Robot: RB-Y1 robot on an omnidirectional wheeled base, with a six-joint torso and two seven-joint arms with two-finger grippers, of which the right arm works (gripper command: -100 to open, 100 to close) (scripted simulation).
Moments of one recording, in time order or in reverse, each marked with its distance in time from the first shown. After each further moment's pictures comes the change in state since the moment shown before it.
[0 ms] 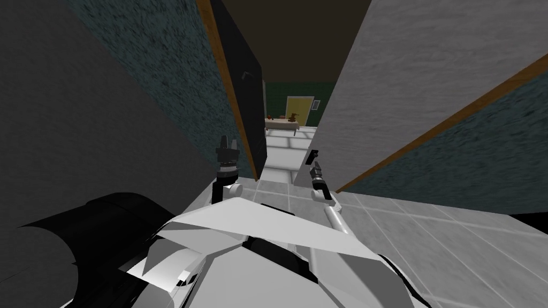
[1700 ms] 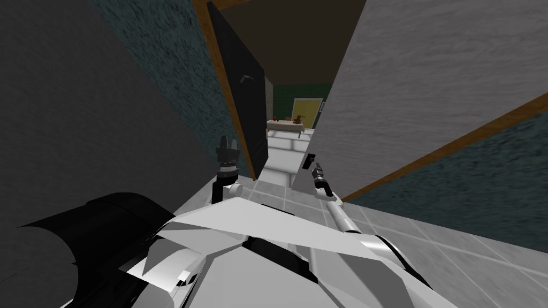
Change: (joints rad) arm -0.151 -0.054 0.032 0.287 -0.078 -0.008 -0.011
